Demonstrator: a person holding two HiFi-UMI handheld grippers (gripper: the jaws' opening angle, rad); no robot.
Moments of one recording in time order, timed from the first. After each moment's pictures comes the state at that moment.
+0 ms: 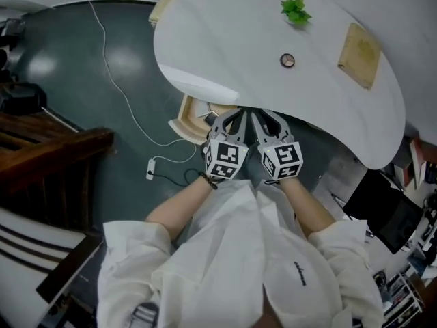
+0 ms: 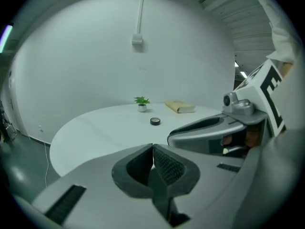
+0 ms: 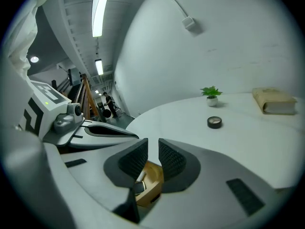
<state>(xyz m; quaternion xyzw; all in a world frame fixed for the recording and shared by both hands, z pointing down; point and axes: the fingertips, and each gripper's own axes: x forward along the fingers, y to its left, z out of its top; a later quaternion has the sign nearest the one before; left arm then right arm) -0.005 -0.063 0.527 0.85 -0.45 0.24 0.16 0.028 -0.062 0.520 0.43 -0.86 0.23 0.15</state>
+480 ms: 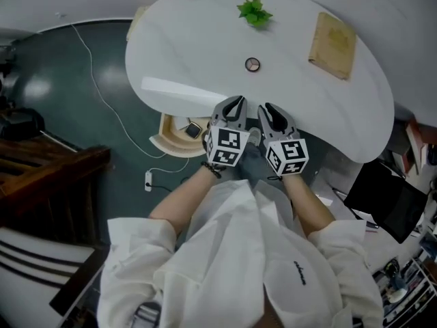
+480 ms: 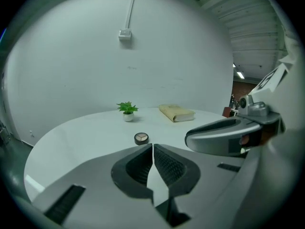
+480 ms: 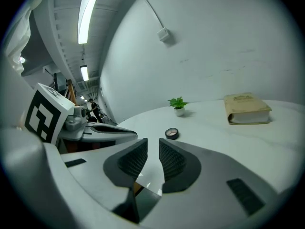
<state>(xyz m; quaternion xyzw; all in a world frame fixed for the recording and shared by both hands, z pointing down) 0.108 -0.133 0.517 0.86 -0.43 0.23 0.14 0.161 -0.107 0.504 0.51 -0.82 0.24 0.12</state>
